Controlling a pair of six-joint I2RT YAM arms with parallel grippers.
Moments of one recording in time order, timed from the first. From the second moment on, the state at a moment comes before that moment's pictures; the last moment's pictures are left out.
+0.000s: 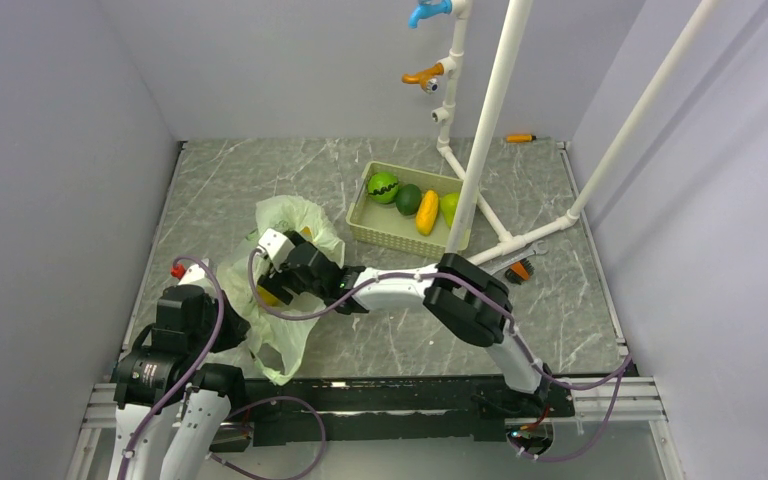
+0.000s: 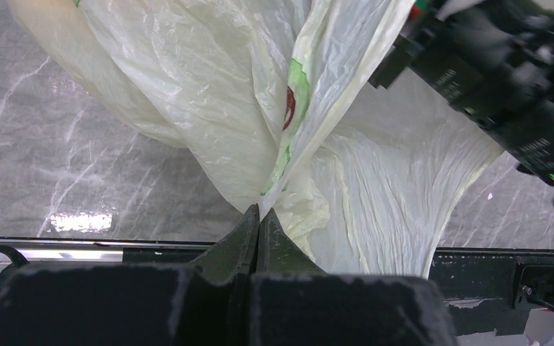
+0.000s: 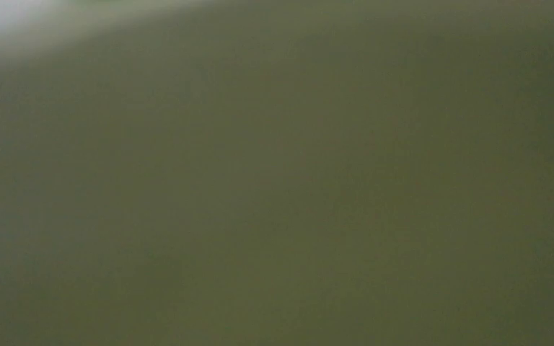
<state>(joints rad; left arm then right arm) -0.14 0.35 0.75 -1.16 0.06 -0.49 1.15 2.13 1.43 0.29 0.19 -0.10</state>
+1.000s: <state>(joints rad) -0.14 0.35 0.75 -1.16 0.06 -0.49 1.11 2.03 1.41 0.24 0.07 0.00</state>
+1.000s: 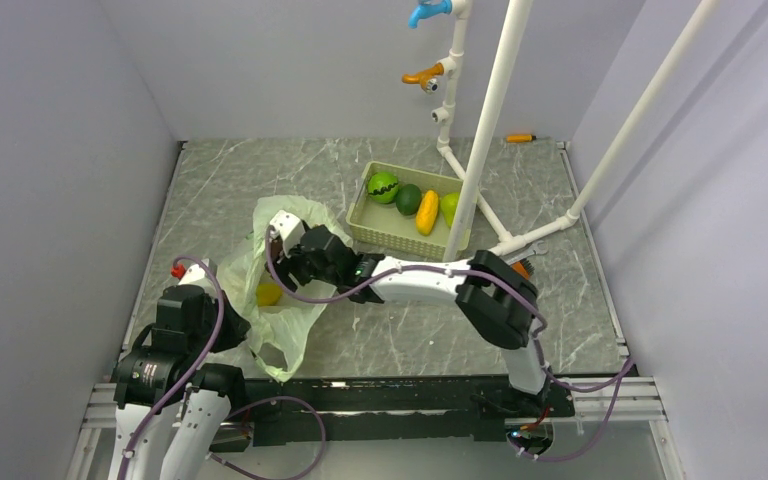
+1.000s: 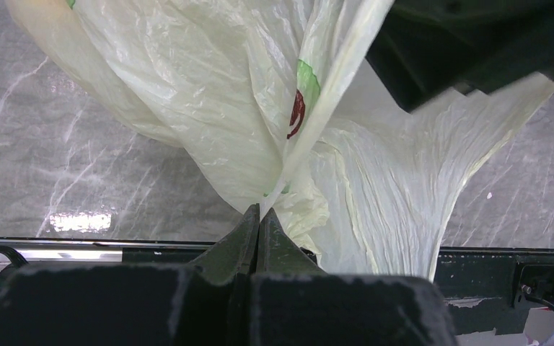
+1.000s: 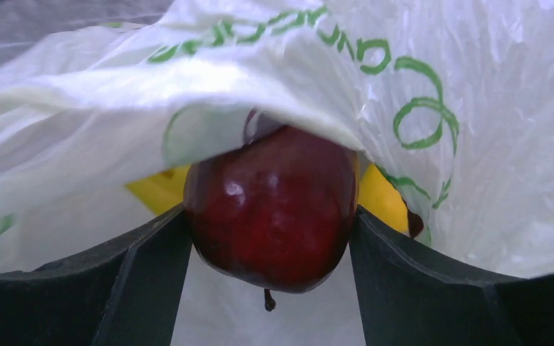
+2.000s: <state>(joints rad) -0.14 0.35 0.75 -1.16 0.07 -0.48 1.15 1.47 1.36 -0.07 -0.40 0.12</state>
